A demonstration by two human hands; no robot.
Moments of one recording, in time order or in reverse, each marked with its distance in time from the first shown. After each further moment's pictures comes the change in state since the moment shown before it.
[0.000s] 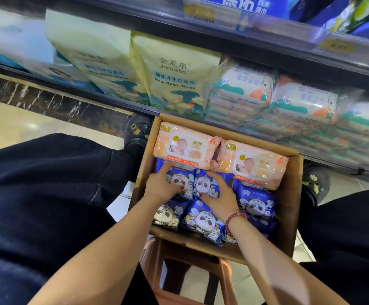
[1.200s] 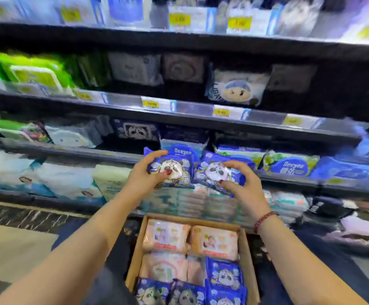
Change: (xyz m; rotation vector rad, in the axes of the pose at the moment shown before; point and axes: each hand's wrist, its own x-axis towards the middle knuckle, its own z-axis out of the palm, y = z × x) left_hand -0.210 0.189 -0.162 -0.394 0.169 0.898; right_hand -0.197 -0.207 -0.171 0.314 0.446 -0.824
